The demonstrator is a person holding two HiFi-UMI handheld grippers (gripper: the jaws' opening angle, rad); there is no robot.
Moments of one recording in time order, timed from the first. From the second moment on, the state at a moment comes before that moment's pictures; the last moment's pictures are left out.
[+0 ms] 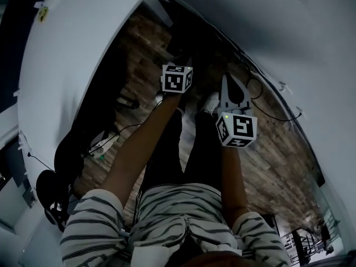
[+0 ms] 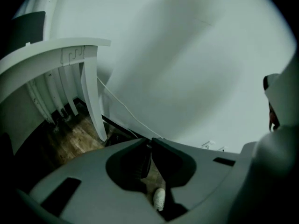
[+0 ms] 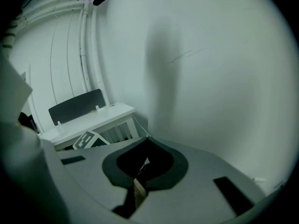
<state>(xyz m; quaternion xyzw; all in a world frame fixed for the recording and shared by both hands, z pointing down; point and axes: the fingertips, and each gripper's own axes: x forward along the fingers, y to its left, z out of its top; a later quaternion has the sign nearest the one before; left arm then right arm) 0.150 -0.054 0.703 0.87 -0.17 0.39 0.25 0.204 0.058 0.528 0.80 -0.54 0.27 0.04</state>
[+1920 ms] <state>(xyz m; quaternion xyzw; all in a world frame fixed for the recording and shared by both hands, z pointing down) 0.101 -0.052 0.295 0.96 -0.20 0.12 0.15 0.158 0.011 0.271 0.75 -0.65 0.12 0.00</state>
